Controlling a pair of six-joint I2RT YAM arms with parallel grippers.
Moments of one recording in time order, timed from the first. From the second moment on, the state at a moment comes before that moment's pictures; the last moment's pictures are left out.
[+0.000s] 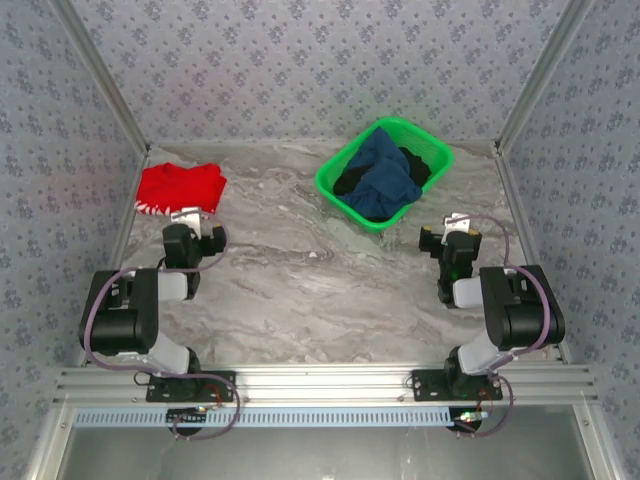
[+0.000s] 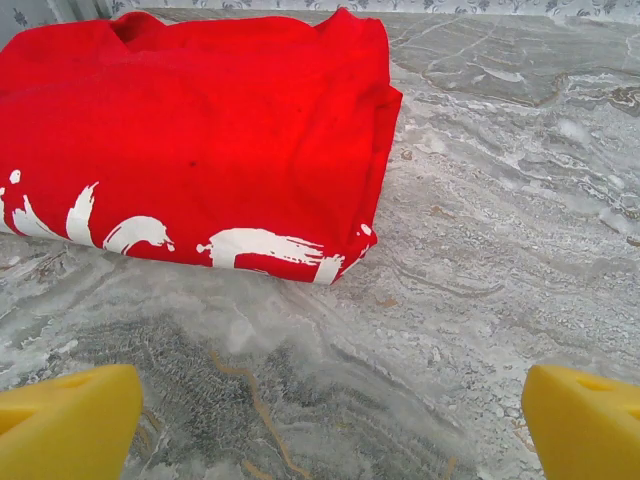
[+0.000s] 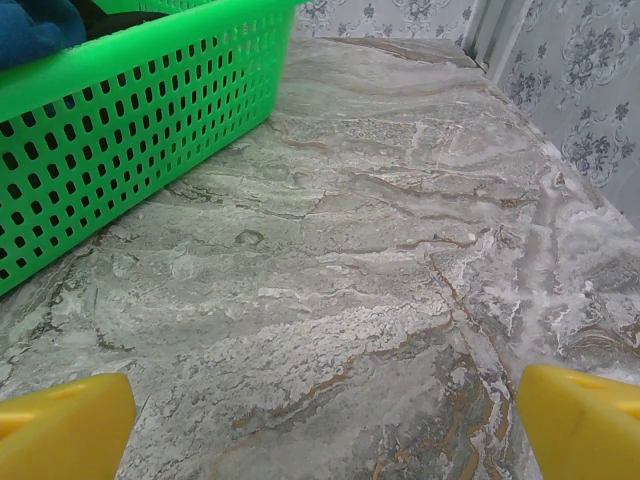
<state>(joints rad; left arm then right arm) 0.02 1.53 0.42 0.68 -0.04 -0.03 0.04 1.55 0.33 0.85 0.25 -0.01</state>
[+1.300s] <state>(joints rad) 0.04 1.15 0.59 0.27 -0.11 -0.30 0.07 1.07 0.44 0.45 0.40 0.11</state>
